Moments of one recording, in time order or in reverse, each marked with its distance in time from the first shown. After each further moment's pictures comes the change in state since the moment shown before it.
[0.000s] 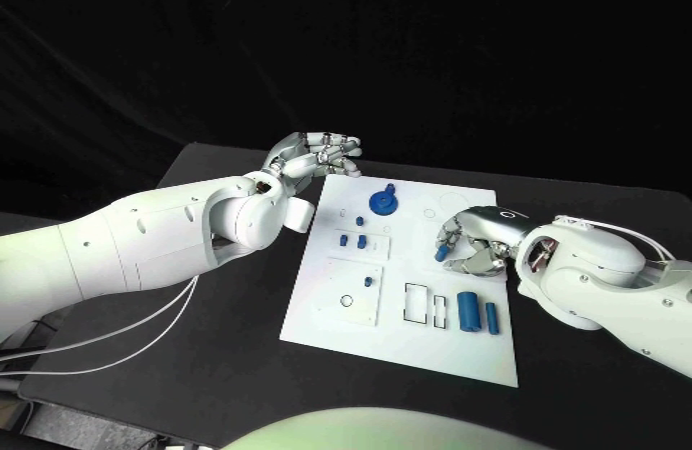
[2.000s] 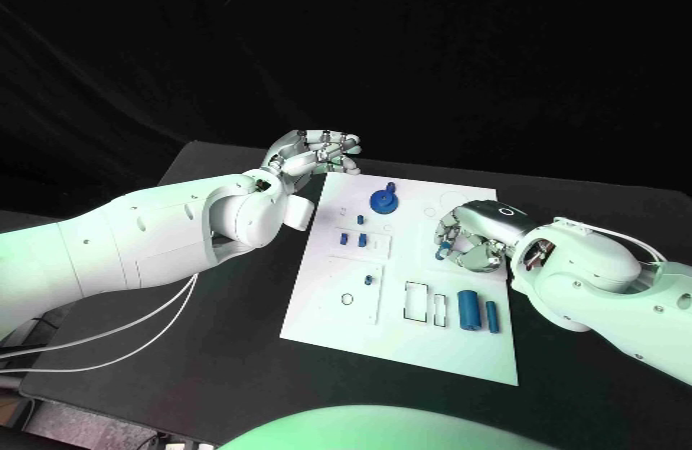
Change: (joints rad) left arm 0.000 -0.002 0.000 -0.003 -0.002 -0.006 0.004; left_hand 0.009 0.009 0.005 -0.005 0.000 0.000 0.000 0.005 0.000 0.000 0.000 0.000 0.001 0.000 0.000 0.000 0.000 0.000 0.000 0.000 0.000 0.000; right arm -0.016 0.011 0.001 0.001 -0.060 -0.100 -0.006; right_hand 0.030 0.023 0.207 -0.031 -0.066 0.107 -0.029 0.027 0.014 0.145 -0.021 -0.023 0.007 0.023 -0.030 0.013 0.025 -0.016 0.051 -0.026 0.073 0.060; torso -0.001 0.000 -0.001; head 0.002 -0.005
